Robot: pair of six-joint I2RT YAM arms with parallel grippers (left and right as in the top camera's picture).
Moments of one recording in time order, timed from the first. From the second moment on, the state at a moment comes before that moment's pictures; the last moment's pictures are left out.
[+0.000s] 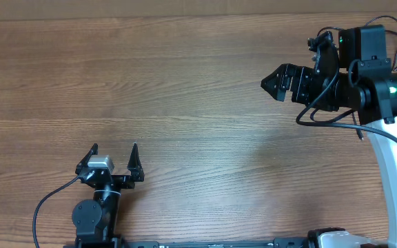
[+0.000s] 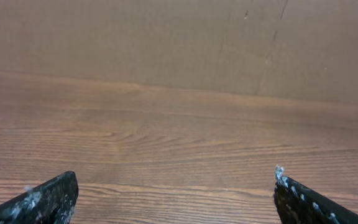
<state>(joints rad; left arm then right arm) 0.04 0.01 0.01 -0.07 0.09 -0.13 0.11 1.44 1.65 -1.23 -0.43 0.30</state>
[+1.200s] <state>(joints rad) 0.04 0.01 0.01 -0.07 0.09 -0.13 0.11 1.44 1.65 -1.22 -0.29 0.31</state>
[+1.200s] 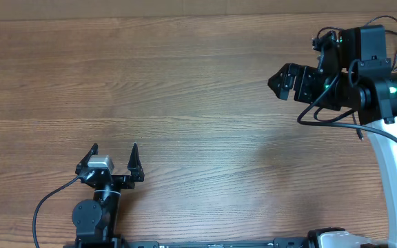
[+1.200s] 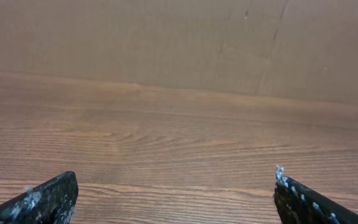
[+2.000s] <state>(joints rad) 0.04 0.01 0.01 -0.07 0.09 -0.13 0.11 0.98 0.62 -0.21 -0.23 0.31</state>
